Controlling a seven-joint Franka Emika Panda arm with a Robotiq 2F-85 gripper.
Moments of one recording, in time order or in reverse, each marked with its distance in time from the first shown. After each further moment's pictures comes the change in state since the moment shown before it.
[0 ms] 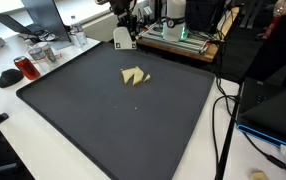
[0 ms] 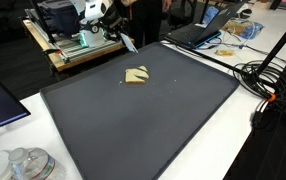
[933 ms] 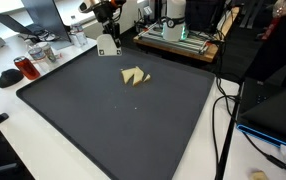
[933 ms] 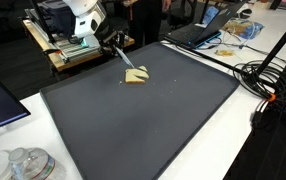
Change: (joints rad) arm -0.112 0.233 0.014 0.203 0.088 -0.045 -0.139
